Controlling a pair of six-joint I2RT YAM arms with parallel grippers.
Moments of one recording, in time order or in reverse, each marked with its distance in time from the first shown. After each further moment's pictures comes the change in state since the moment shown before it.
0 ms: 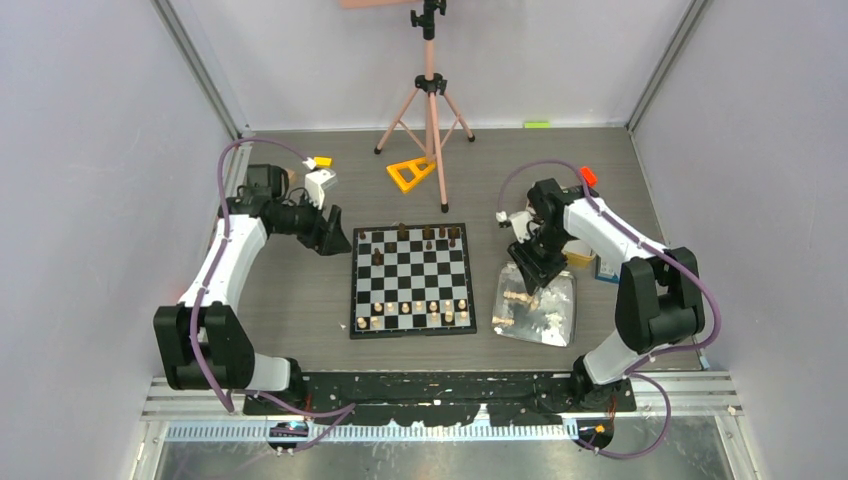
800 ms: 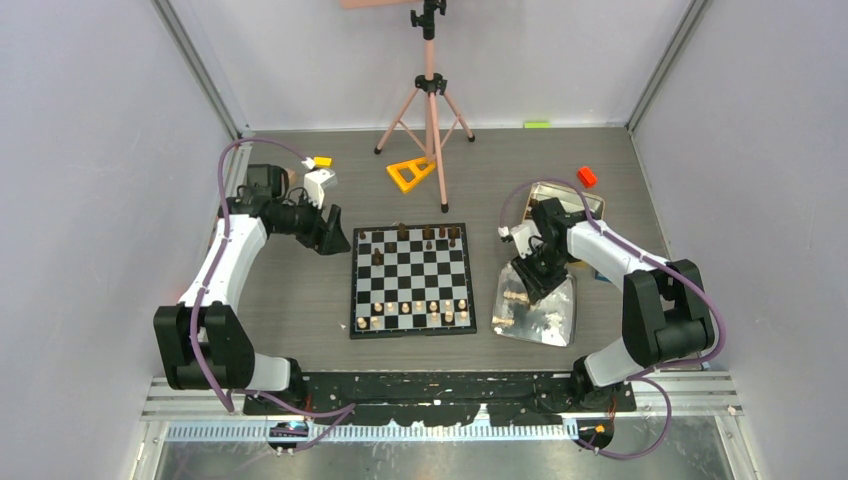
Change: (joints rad) left arm -0.003 0.002 0.000 0.005 -0.029 -0.019; right arm -0.019 -0.084 -0.243 0.229 0.027 -0.026
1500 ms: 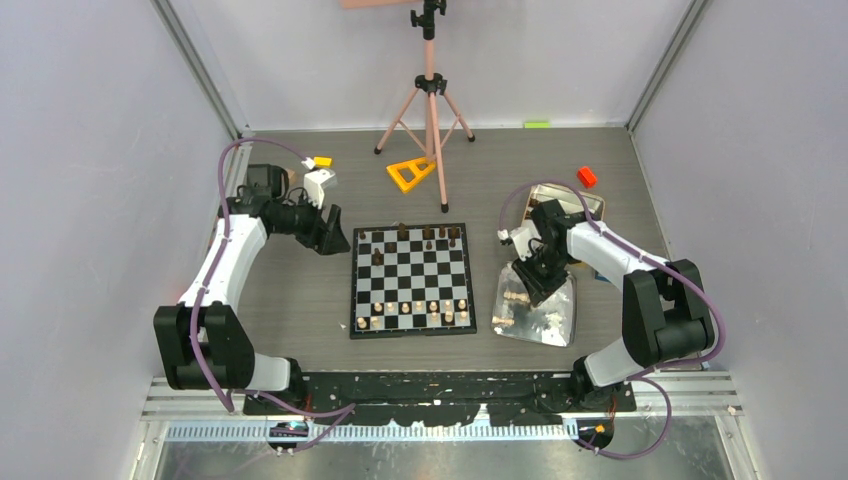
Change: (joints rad) left arm 0.000 0.000 0.000 0.000 -0.009 0.000; right arm 0.000 0.000 -0.010 -0.007 -0.004 -0.026
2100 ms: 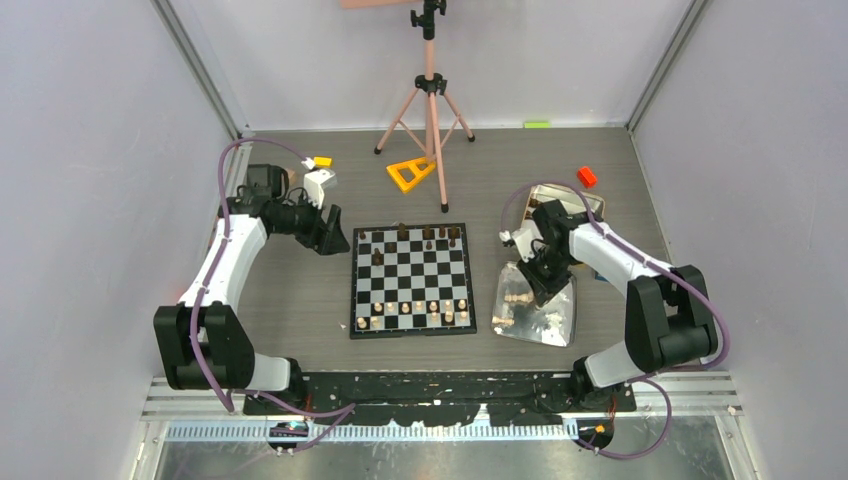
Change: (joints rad) left arm 0.000 0.000 0.000 0.000 -0.006 0.000; right arm 0.000 -0.018 0.000 -0.024 0.022 -0.006
